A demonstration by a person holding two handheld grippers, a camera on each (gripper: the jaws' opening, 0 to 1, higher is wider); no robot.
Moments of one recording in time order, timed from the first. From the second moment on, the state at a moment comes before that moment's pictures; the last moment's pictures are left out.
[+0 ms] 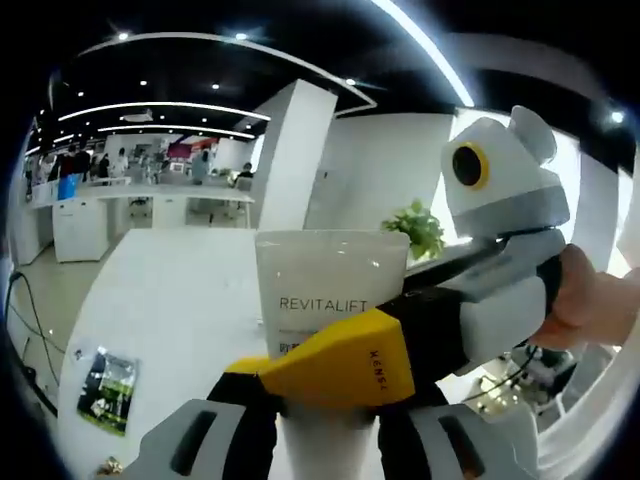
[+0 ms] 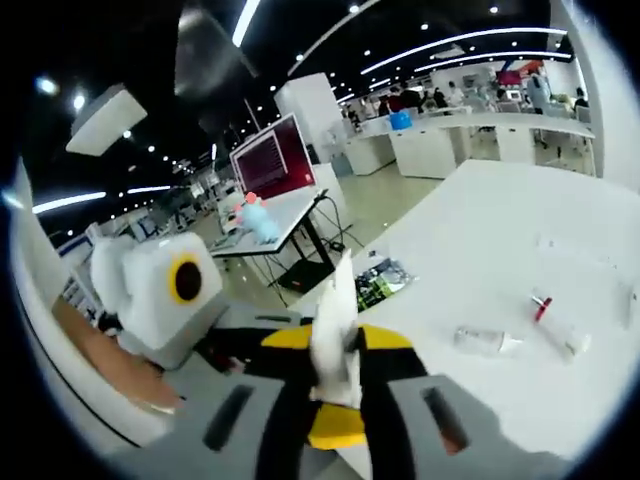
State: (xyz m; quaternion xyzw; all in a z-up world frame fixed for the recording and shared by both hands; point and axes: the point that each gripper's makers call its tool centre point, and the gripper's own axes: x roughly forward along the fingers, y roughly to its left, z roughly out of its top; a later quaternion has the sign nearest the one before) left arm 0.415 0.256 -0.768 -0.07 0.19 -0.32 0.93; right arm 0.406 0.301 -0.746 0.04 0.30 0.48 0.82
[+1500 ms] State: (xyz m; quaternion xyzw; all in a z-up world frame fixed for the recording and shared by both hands) left arm 0.390 0.283 -0.772 -0.07 0.19 -0.41 0.89; right arm 0.386 0.283 -0.831 -0.12 0.19 0.65 0.73
